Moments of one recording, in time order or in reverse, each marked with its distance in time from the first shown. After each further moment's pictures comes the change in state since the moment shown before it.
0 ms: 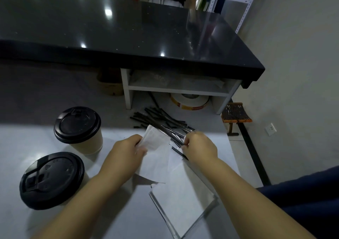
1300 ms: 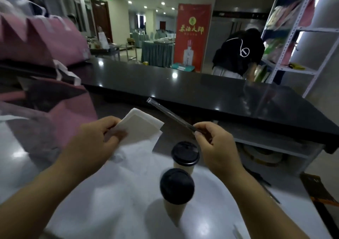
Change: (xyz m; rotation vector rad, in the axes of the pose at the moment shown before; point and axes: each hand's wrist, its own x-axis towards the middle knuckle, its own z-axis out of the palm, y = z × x) left_hand -0.146 -0.057 -0.284 0.123 0.614 0.155; right_hand -0.105 -0.226 -0.095 0.724 0.376 -0.746
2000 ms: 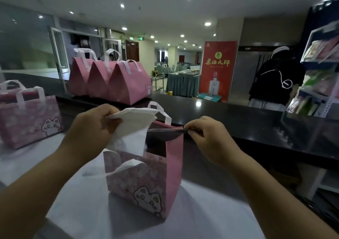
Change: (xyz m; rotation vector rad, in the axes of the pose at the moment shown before) left_hand 0.076 -0.214 -0.216 0.178 0.297 0.138; right_hand 0.123 -0.197 0.225 -0.196 -0.173 -0.315
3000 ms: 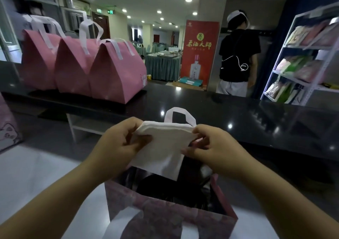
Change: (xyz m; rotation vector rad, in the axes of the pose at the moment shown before) left_hand 0.086 -0.154 0.105 -0.620 -0.386 0.004; right_hand 0.111 0.000 0.113 0.224 -0.223 0.403
